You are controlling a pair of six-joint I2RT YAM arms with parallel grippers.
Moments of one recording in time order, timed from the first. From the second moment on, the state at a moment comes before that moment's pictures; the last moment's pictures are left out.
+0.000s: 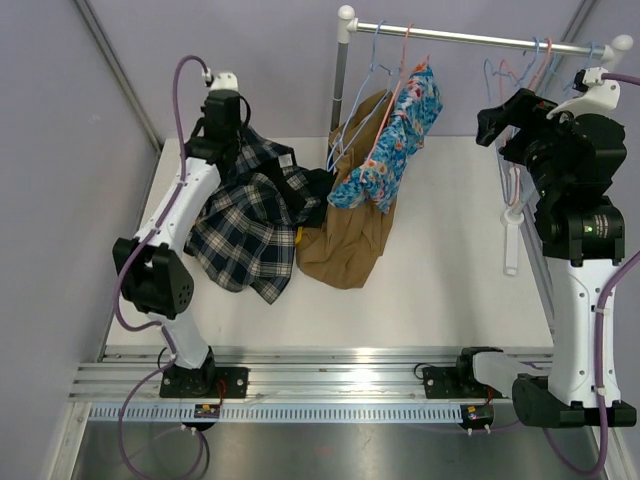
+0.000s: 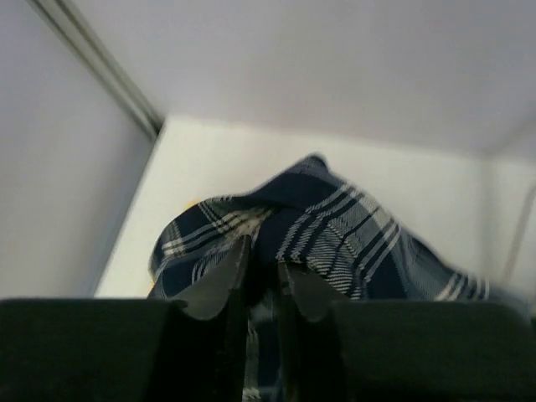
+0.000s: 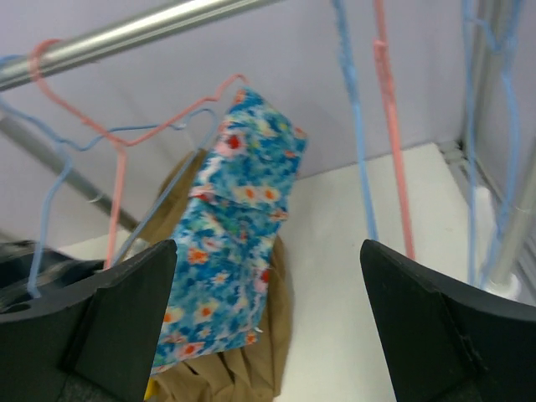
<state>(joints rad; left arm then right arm) -0.25 1.75 1.83 -0.38 -0.49 -0.03 0.03 1.15 1.72 -0.63 0.10 0.34</state>
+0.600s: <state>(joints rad) -0.29 1.24 1.37 -0.52 -0.36 -0.28 0.10 1.45 1.83 -0.42 -0.43 0.53</state>
